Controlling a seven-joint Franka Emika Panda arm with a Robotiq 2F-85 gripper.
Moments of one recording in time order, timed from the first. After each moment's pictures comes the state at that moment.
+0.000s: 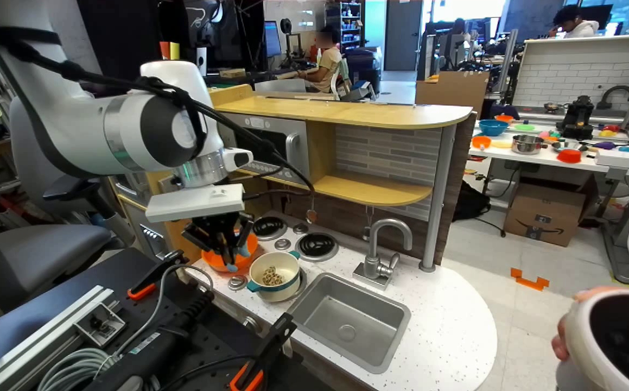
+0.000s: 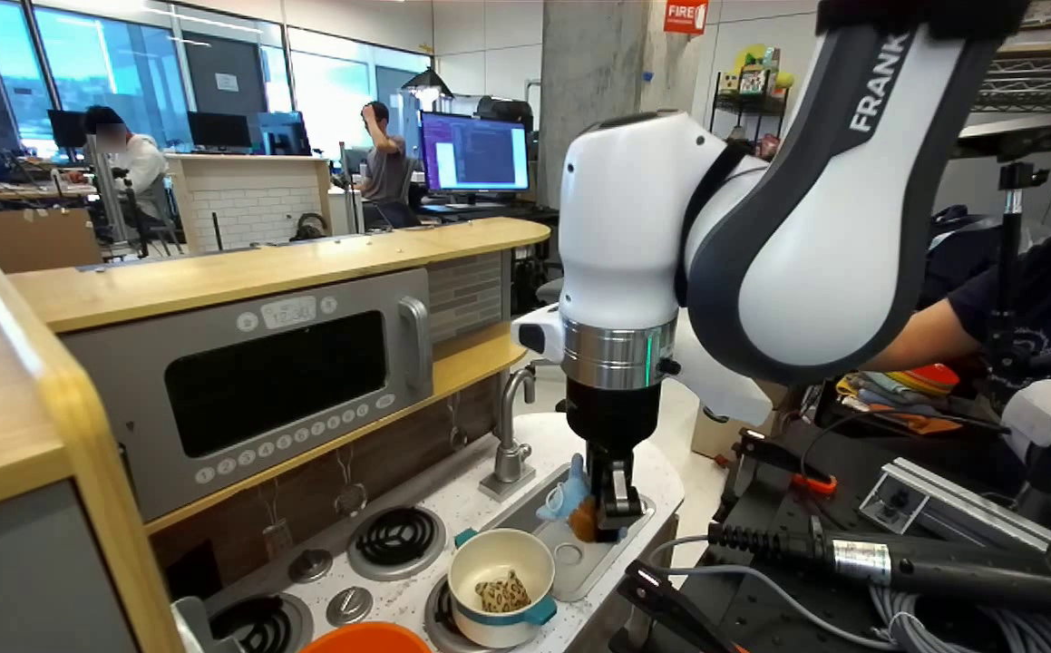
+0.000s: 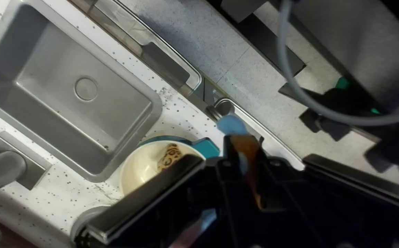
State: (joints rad) arm 0.23 0.36 -0.02 -2.58 -0.36 2.92 -0.23
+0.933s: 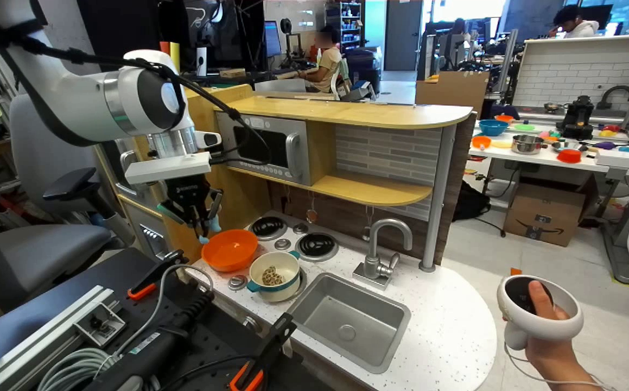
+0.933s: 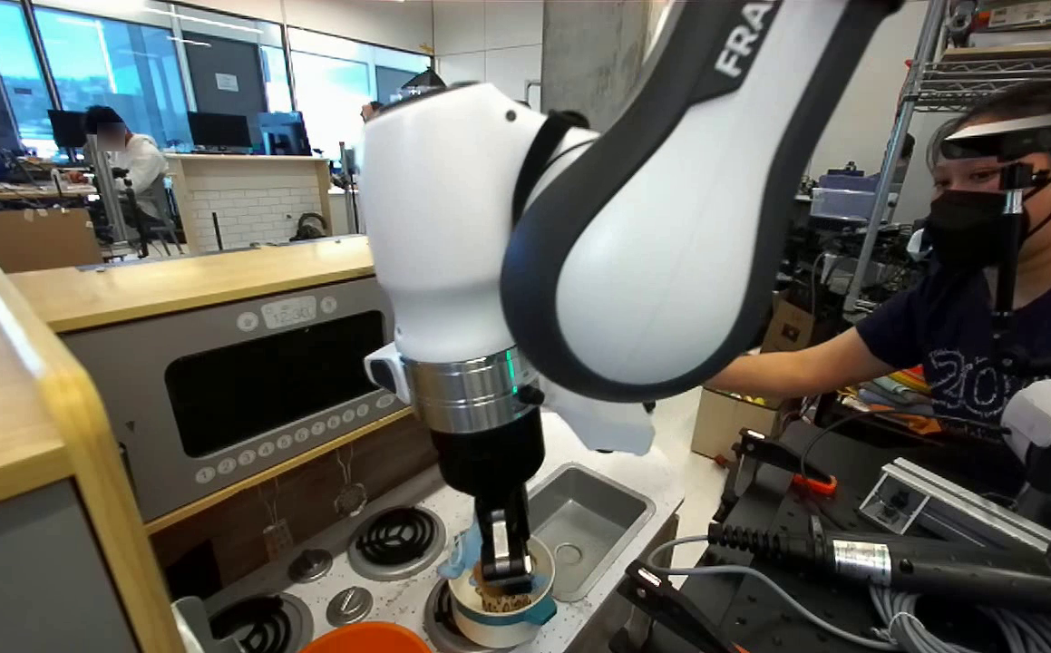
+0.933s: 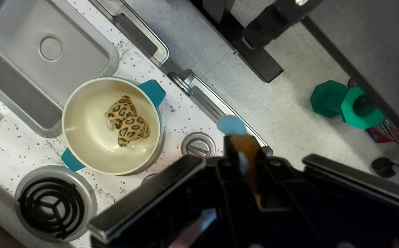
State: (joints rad) arm 0.31 0.46 0.12 -2.32 -0.36 2.63 -0.09
